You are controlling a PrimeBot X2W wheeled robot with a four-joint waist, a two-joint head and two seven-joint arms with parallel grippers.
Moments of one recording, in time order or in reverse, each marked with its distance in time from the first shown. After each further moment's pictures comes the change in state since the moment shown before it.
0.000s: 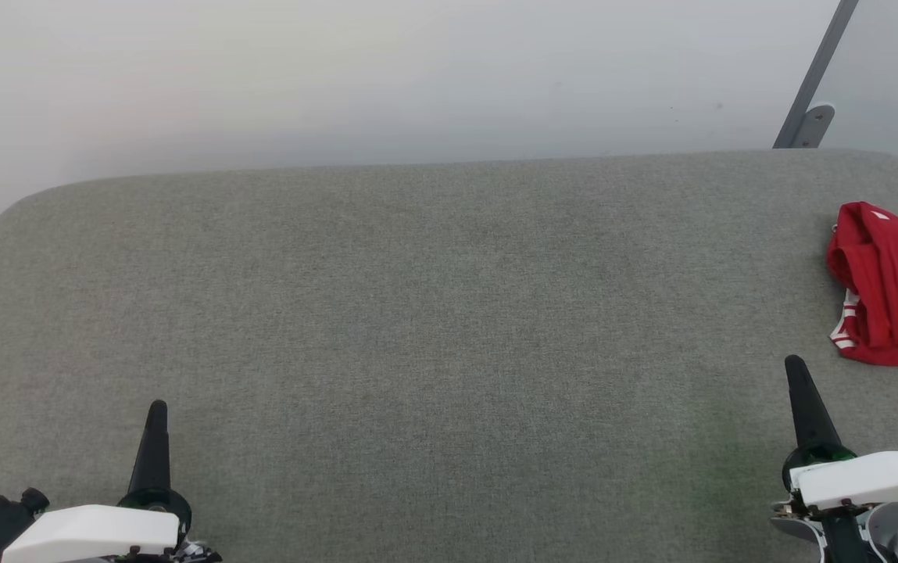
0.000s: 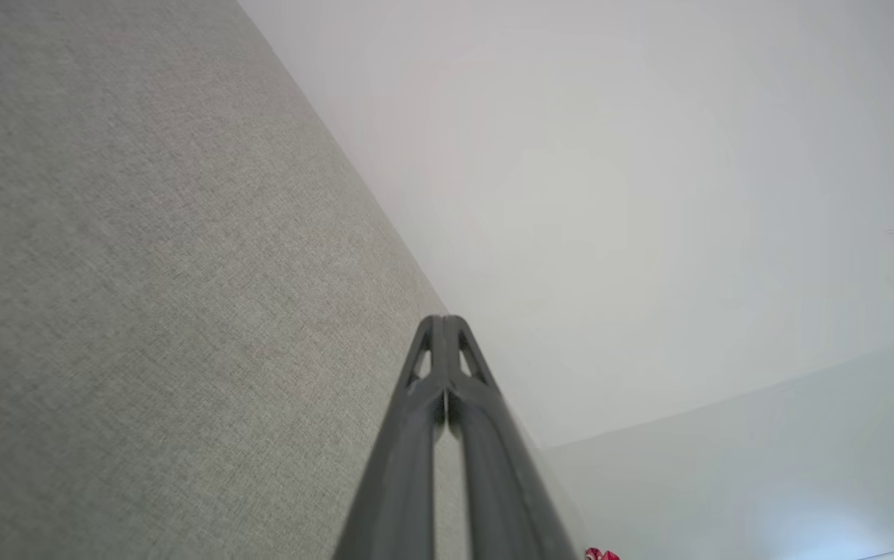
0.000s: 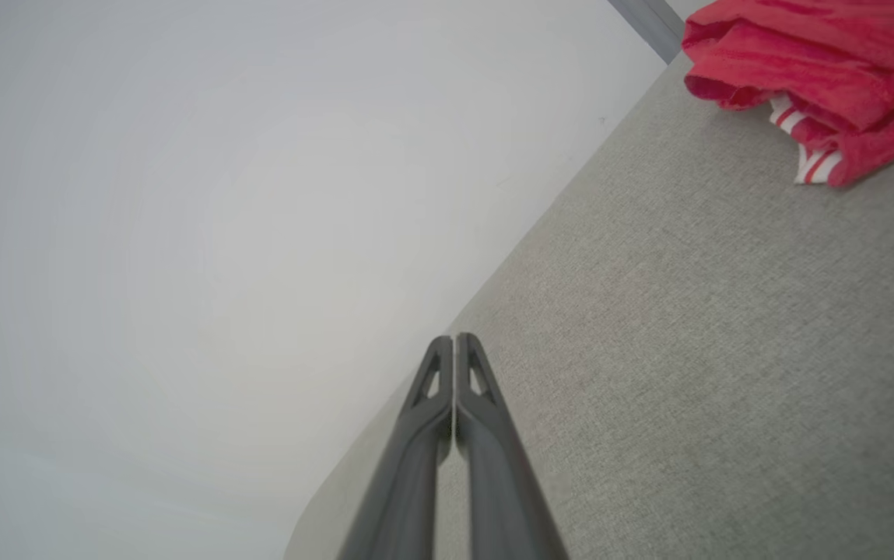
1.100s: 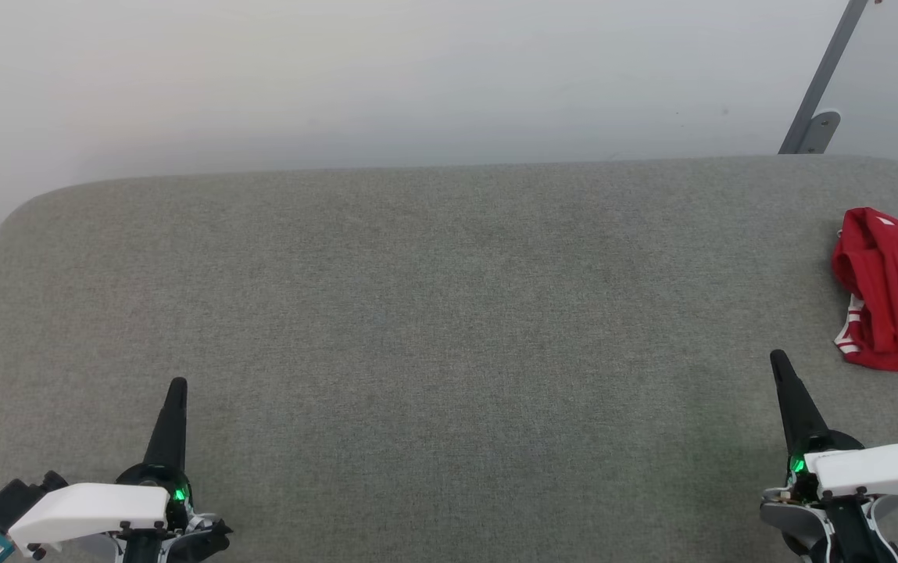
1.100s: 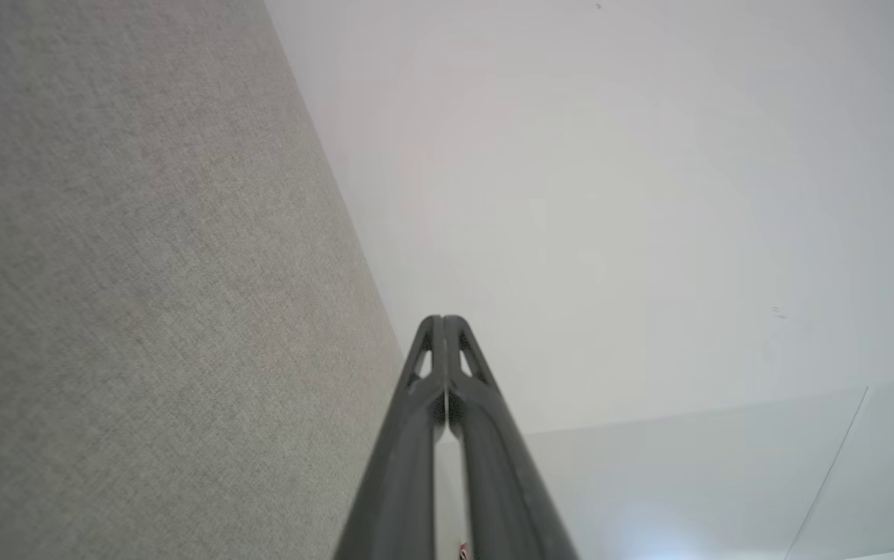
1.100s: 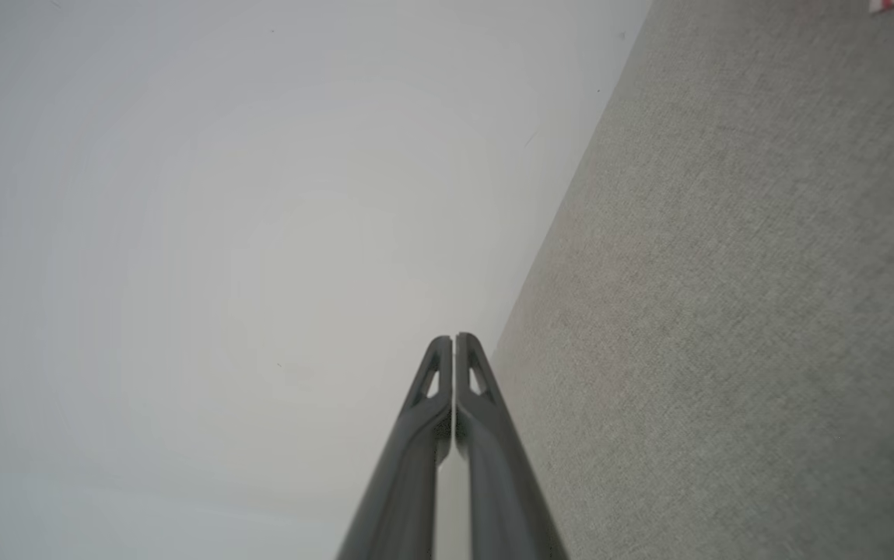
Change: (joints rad) left arm -0.060 -0.009 -0.008 0.038 -0.267 0.000 0.083; right arm -0.028 0.024 -0.010 0.024 0.302 0.000 0.080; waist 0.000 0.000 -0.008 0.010
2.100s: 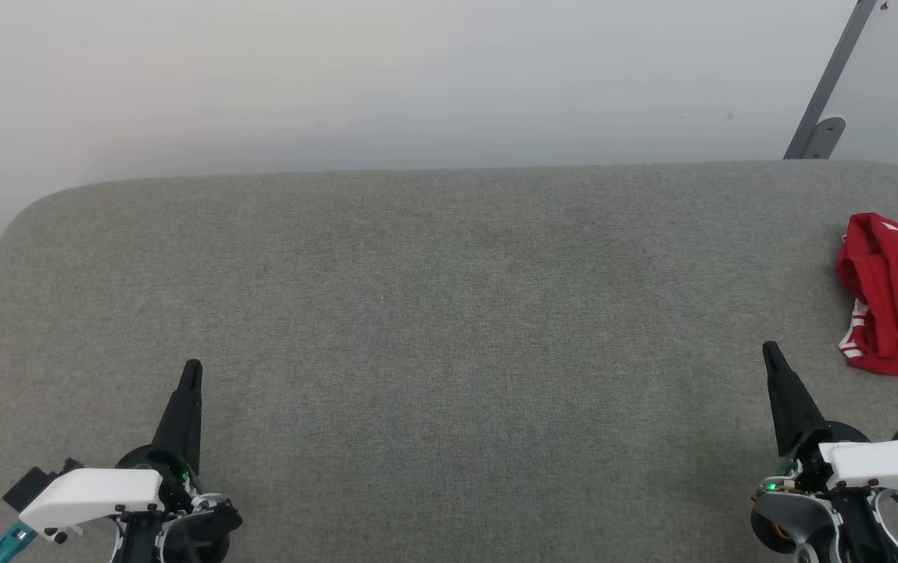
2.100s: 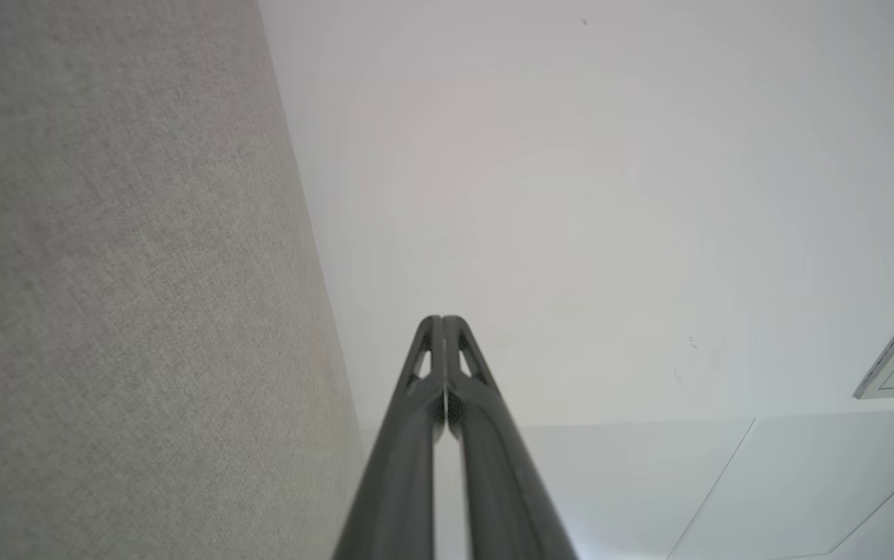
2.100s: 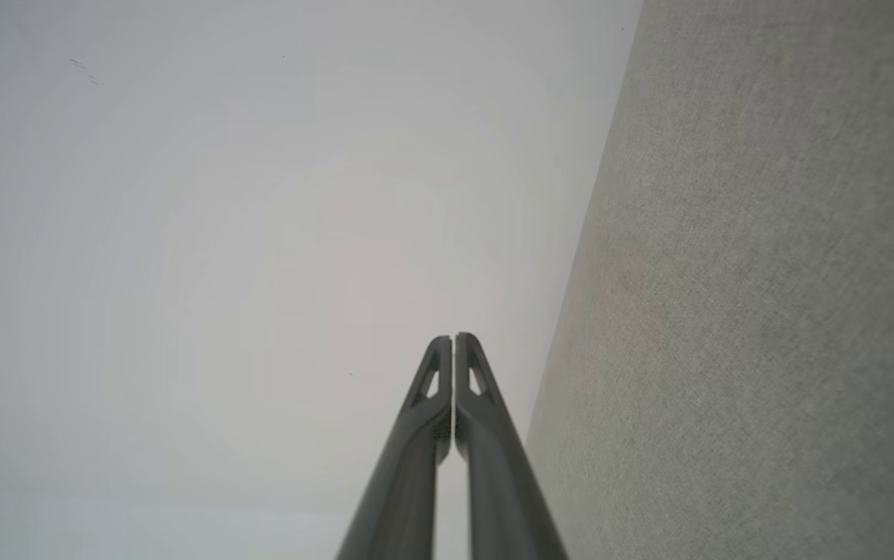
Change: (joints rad) left arm -0.042 -0.010 -0.007 0.028 -0.193 0.000 0.057; right arm -0.021 0.015 -0.009 0.013 0.213 0.000 0.058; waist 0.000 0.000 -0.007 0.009
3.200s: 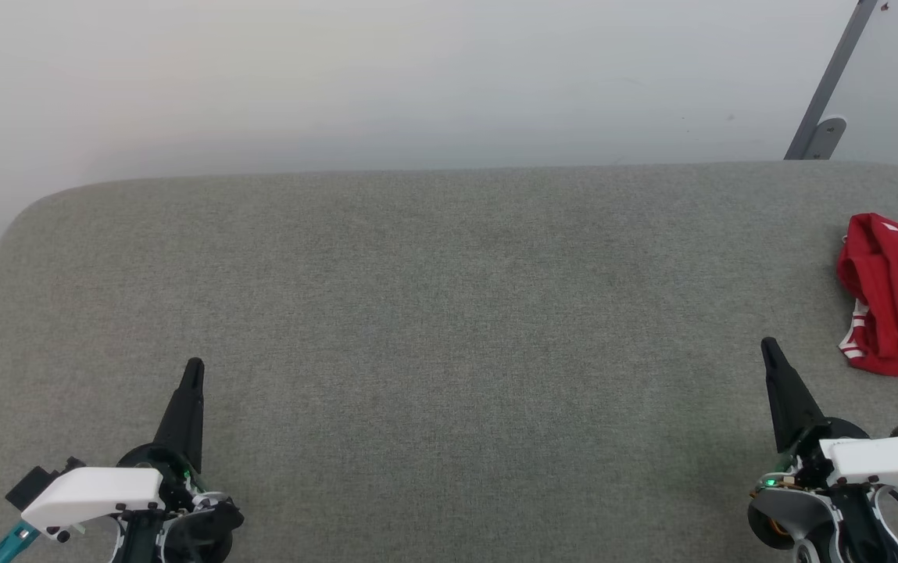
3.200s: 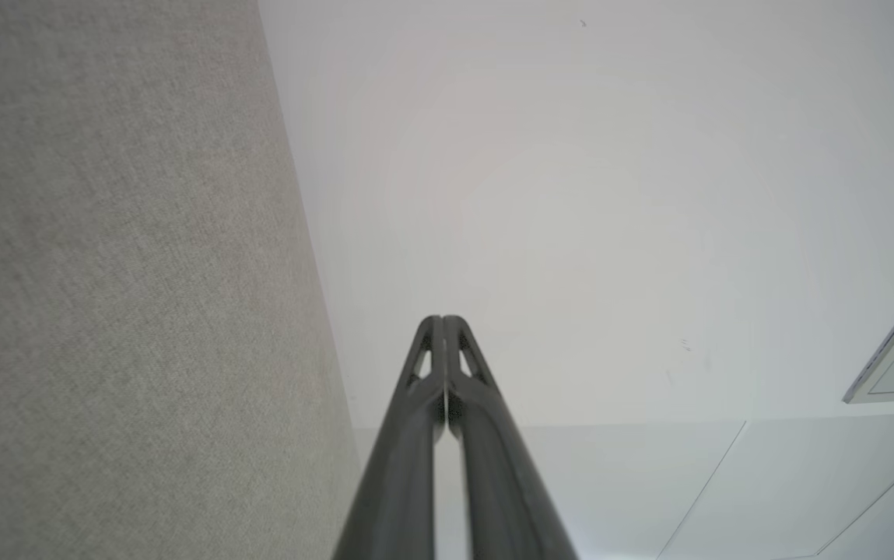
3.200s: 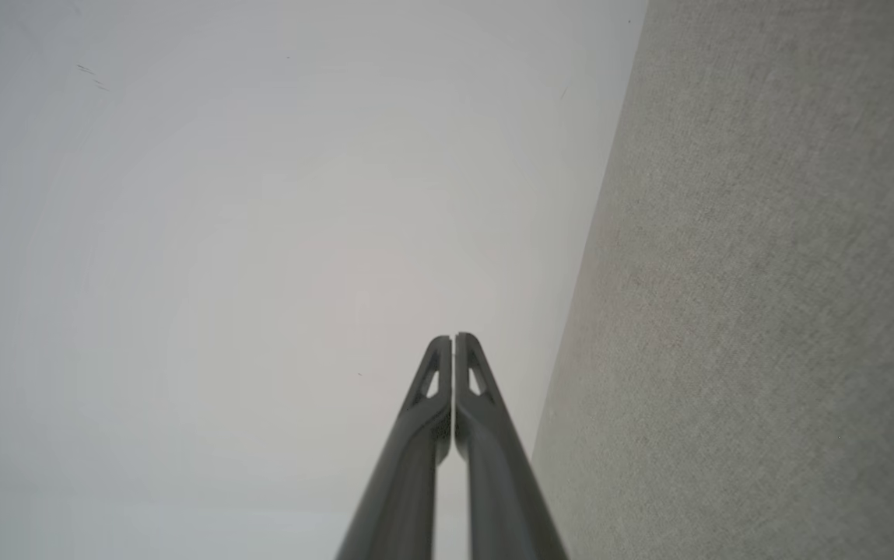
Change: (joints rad) left arm -0.004 -0.003 -0.001 0.002 -0.023 0.000 0.005; right arm -0.008 0.003 -0.001 0.002 0.023 0.000 0.006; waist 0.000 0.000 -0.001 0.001
